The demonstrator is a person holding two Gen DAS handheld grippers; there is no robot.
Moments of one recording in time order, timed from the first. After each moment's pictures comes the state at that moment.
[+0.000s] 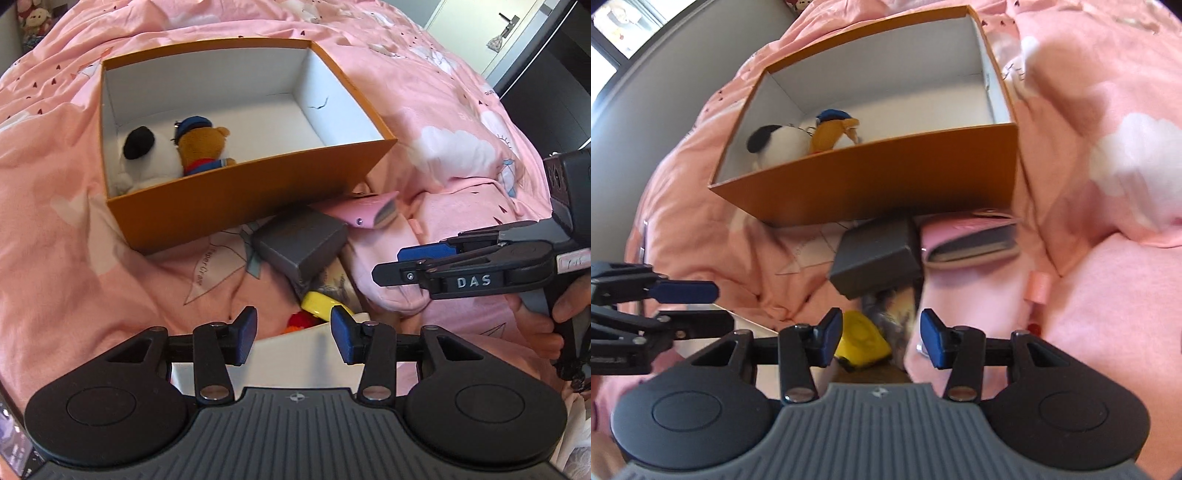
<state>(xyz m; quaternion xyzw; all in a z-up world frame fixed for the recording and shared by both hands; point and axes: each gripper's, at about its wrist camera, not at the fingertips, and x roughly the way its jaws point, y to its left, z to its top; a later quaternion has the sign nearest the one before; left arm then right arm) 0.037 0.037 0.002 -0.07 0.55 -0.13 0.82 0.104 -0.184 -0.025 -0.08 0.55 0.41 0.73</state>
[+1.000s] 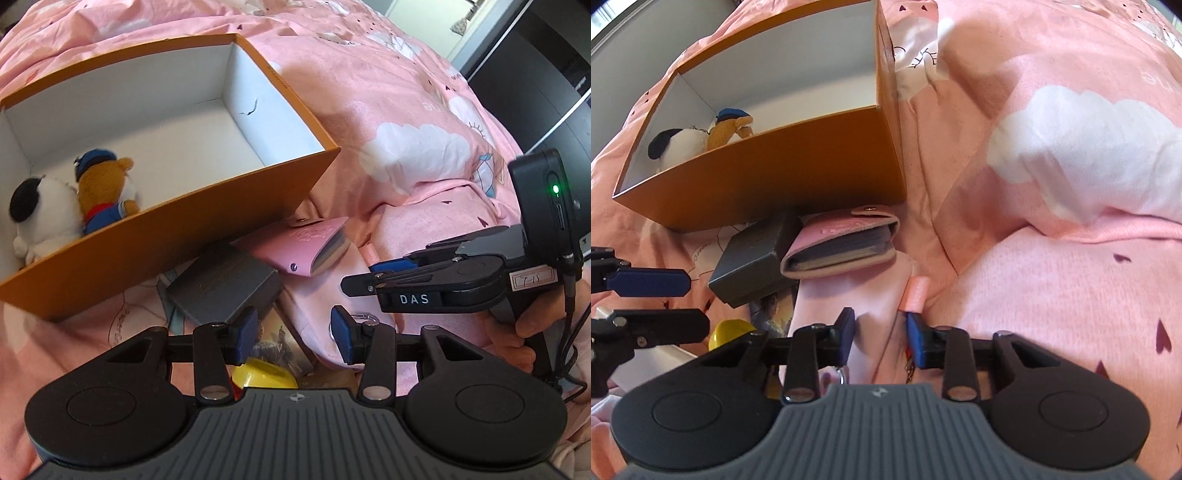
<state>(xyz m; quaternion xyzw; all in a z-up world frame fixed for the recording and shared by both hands) 0.094 -0.030 -0.022 -0.05 0.54 -0.18 0.82 0.157 -0.210 -0.058 -0.11 0.56 0.33 0.75</state>
